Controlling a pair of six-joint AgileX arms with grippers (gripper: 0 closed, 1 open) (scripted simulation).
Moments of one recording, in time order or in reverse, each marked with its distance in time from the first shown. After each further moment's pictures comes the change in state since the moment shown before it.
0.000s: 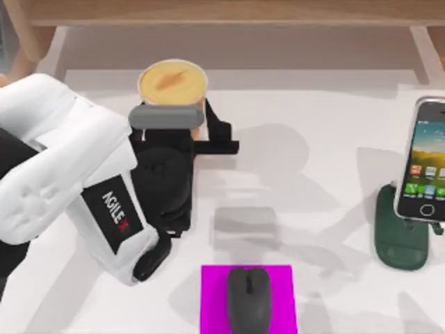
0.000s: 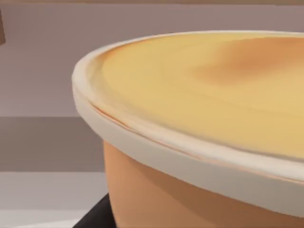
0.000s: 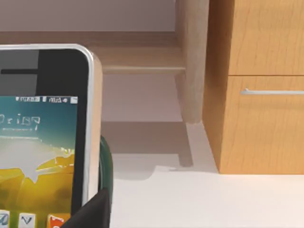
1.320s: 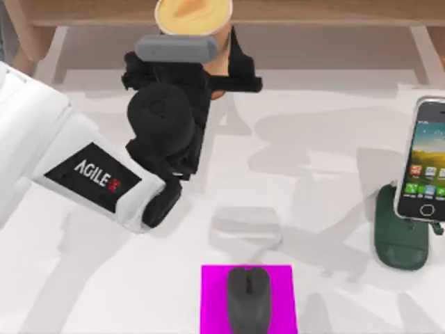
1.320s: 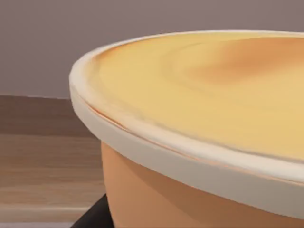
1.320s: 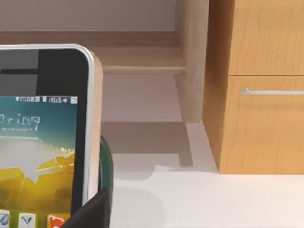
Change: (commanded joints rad) left arm 0.023 -0.170 0.150 -0.142 0.171 -0.024; right arm 0.000 0.000 0.000 0.000 0.000 0.000
